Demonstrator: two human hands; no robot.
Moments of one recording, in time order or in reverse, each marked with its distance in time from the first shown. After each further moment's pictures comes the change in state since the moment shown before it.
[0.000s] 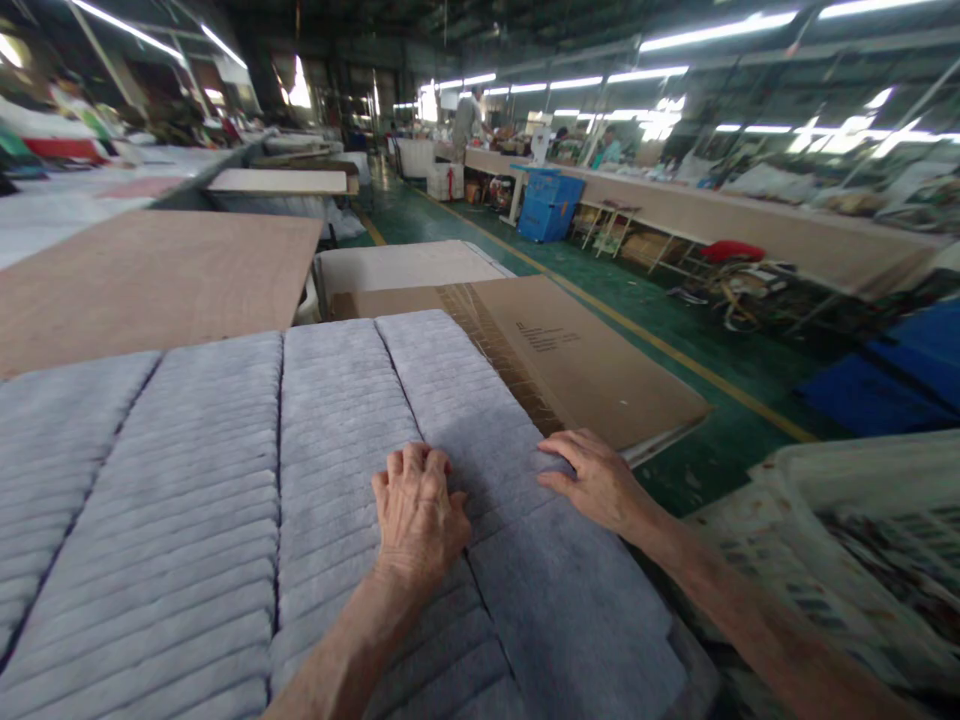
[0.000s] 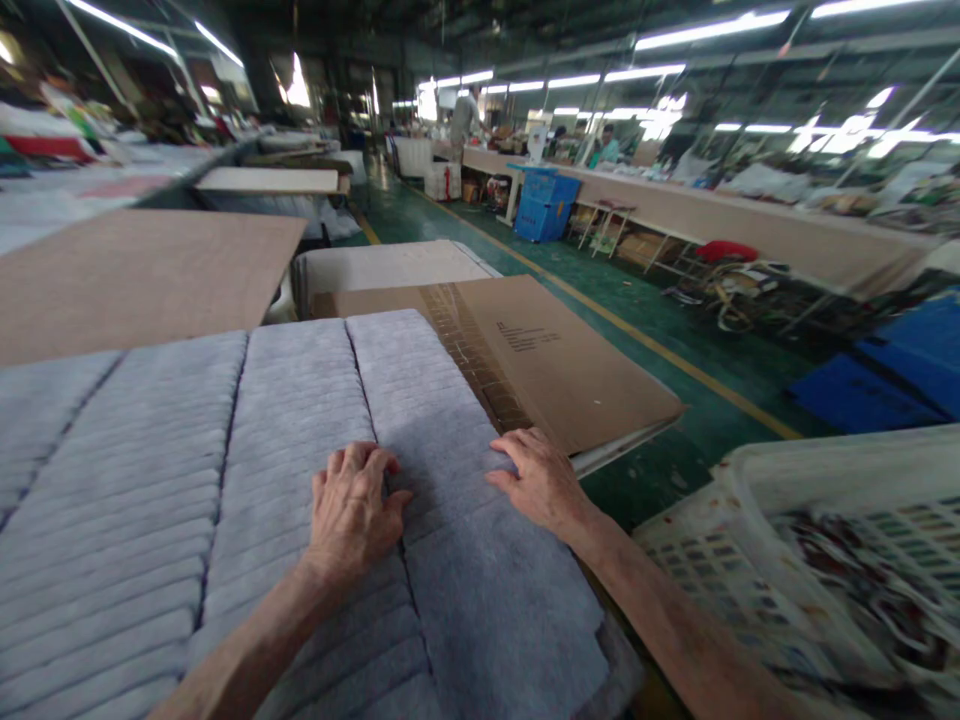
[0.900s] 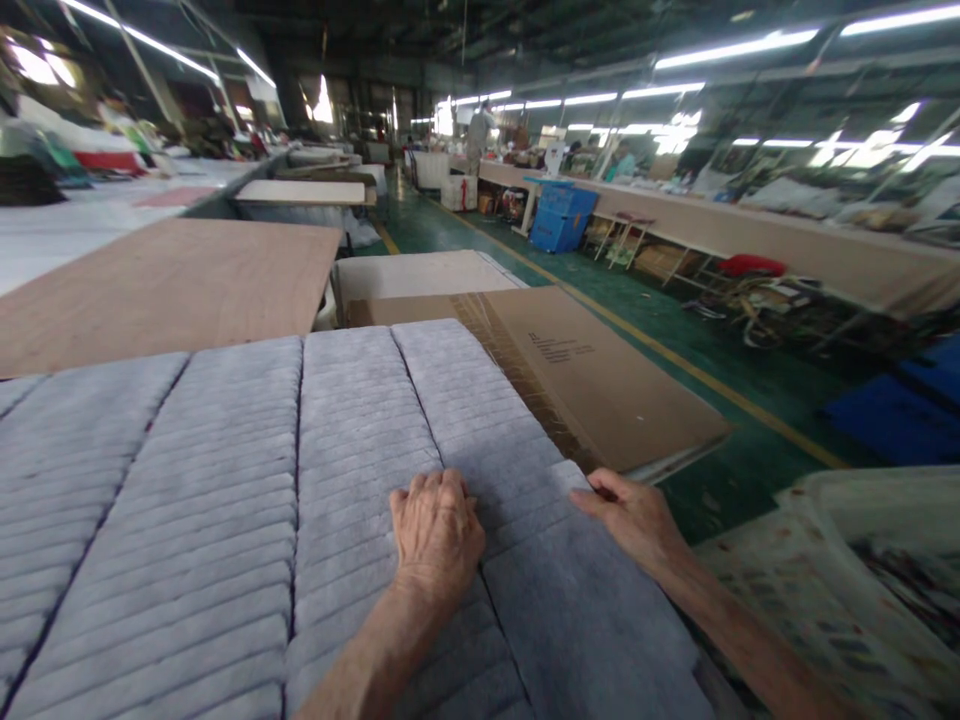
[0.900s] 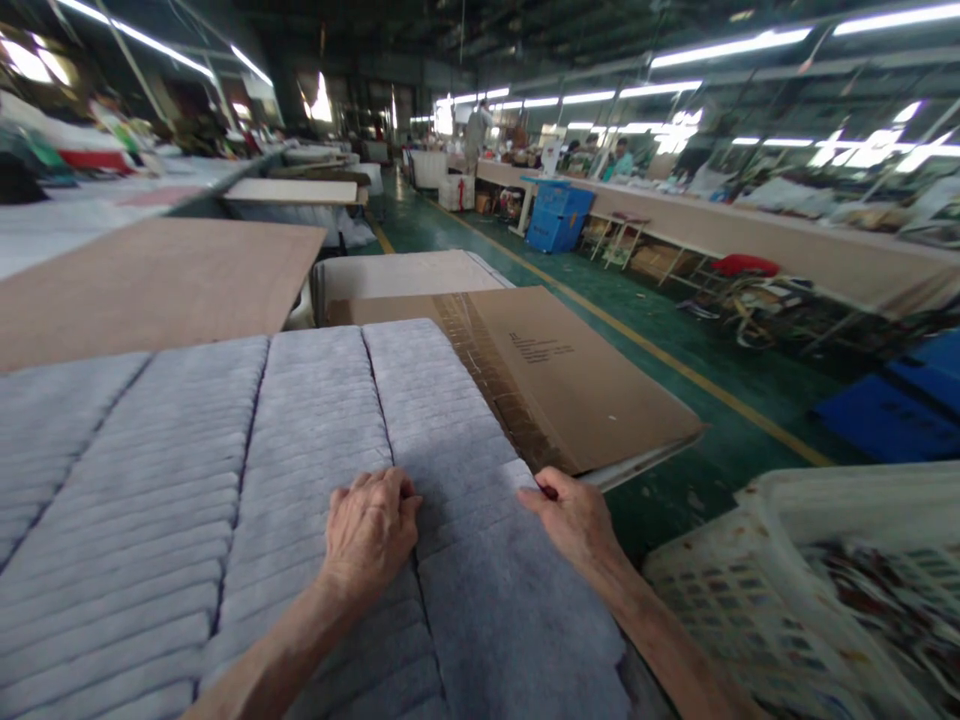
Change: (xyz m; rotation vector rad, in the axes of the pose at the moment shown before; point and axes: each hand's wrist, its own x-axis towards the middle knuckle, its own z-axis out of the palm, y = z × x) left_hand 0.000 0.000 0.005 -0.032 -0.092 -0.031; right_hand -0.017 -0.013 -0.002 0.233 -0.057 0.632
